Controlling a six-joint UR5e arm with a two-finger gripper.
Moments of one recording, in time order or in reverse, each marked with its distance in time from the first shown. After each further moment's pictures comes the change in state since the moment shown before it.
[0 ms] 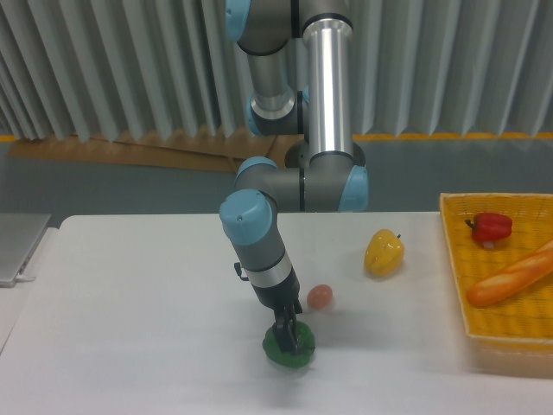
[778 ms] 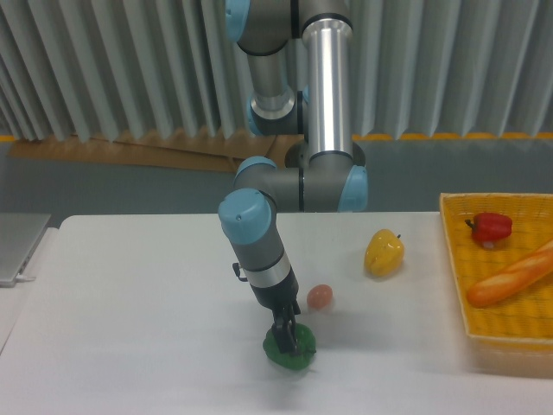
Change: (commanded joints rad) arm -0.002 -0.024 0.008 0.000 0.003 -0.038
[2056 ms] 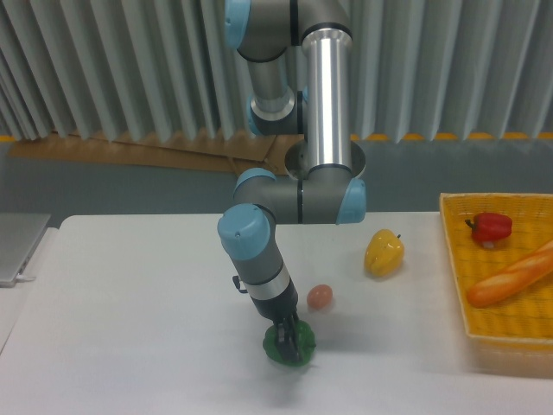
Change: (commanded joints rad) arm -0.002 -0.031 -0.002 -0.002 0.006 -0.040
